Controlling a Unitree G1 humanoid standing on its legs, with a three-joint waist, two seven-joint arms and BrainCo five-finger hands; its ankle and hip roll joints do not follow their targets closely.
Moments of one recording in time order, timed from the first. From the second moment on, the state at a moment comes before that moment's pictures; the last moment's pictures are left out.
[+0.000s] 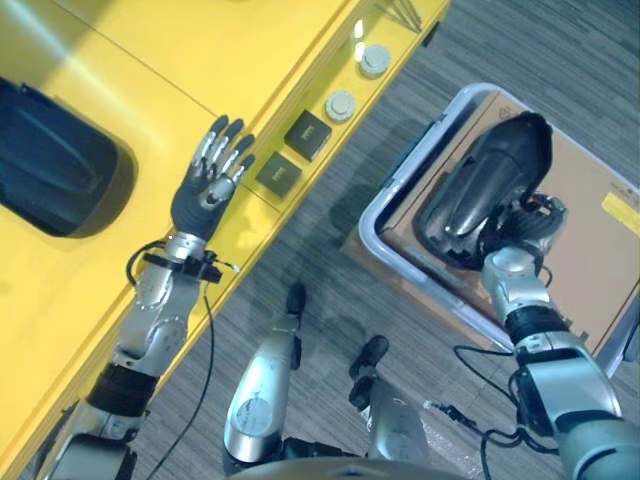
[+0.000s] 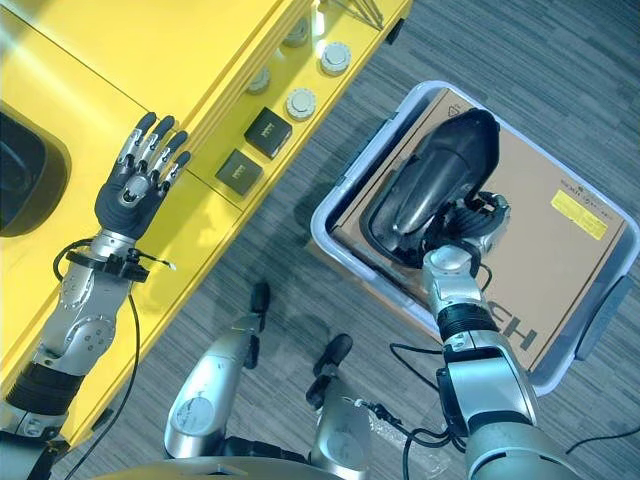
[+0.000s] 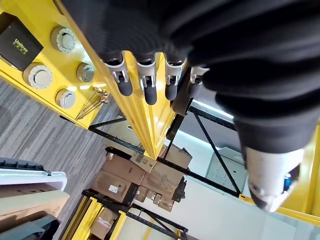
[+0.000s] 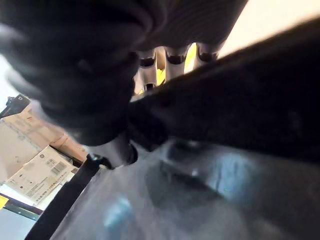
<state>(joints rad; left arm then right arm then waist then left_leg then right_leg) -0.28 0.49 -0.20 -0.15 -0.84 -0.25 -0.10 -0.66 -0.58 0.10 0.85 0.32 -0.07 -0.74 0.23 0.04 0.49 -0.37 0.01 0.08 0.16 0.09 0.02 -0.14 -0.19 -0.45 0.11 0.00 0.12</state>
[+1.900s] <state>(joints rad) -0.55 0.27 -0.48 0.11 -0.78 0.24 0.01 -0.50 -0.50 0.28 0.25 0.21 -0.10 -0.62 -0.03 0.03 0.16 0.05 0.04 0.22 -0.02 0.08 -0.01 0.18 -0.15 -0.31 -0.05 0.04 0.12</state>
